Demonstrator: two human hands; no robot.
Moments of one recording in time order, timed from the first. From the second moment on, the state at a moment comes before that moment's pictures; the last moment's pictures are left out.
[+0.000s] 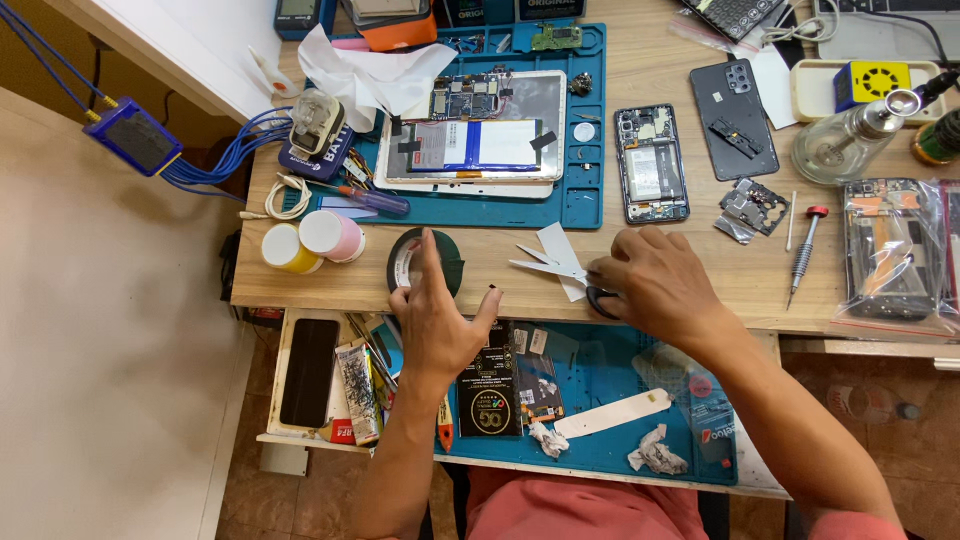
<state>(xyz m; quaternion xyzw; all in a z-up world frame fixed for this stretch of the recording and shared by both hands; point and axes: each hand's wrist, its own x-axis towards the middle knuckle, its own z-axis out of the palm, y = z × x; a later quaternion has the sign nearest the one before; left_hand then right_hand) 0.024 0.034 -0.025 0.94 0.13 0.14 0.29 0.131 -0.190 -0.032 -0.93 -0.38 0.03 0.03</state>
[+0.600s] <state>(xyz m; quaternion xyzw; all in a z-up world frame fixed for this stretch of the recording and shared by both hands) 0.028 -0.010 -0.015 0.65 0.03 0.18 0.74 0.105 -0.173 0.012 -0.70 -0.36 0.11 0.60</state>
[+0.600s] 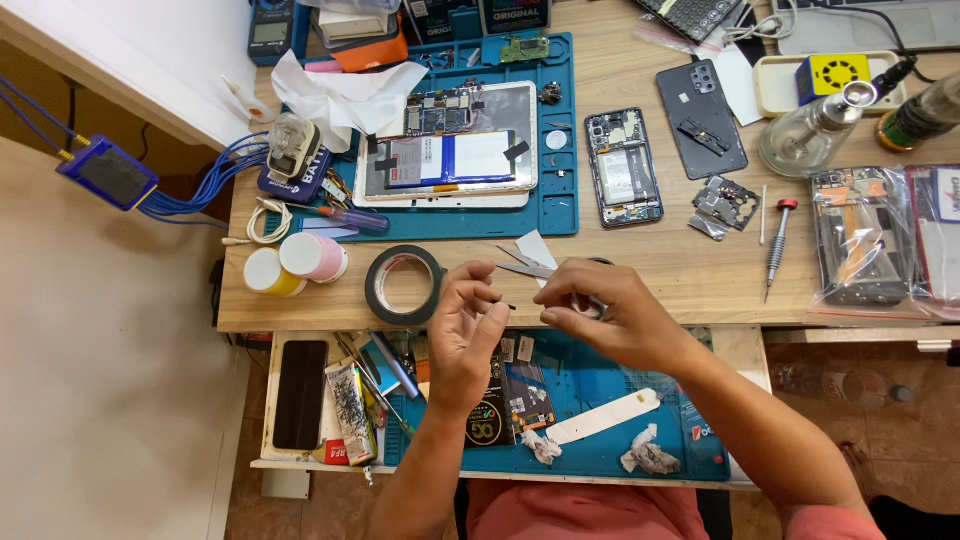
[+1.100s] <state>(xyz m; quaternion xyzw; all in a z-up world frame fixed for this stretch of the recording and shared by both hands) 0.040 -0.041 -0.024 0.62 0.00 0.11 0.77 0.103 -0.193 0.009 -0.68 -0.35 0.05 0.64</state>
